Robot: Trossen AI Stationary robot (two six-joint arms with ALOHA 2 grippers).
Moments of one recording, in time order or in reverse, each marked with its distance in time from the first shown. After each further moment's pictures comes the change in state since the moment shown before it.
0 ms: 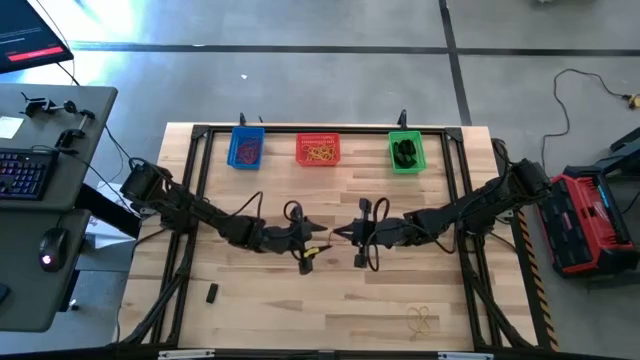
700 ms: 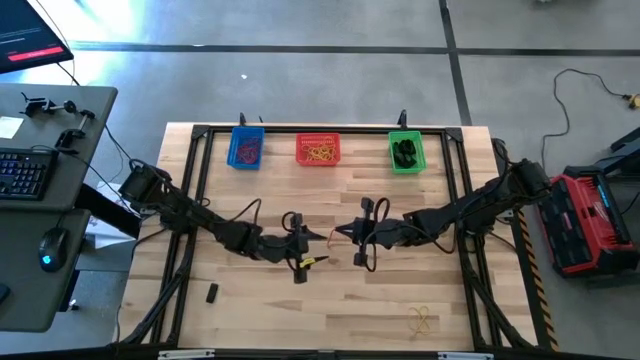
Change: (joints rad) left arm -0.066 -0.001 -0.003 0.012 -0.004 0.106; right arm 0.000 0.000 -0.001 -0.051 0.043 0.040
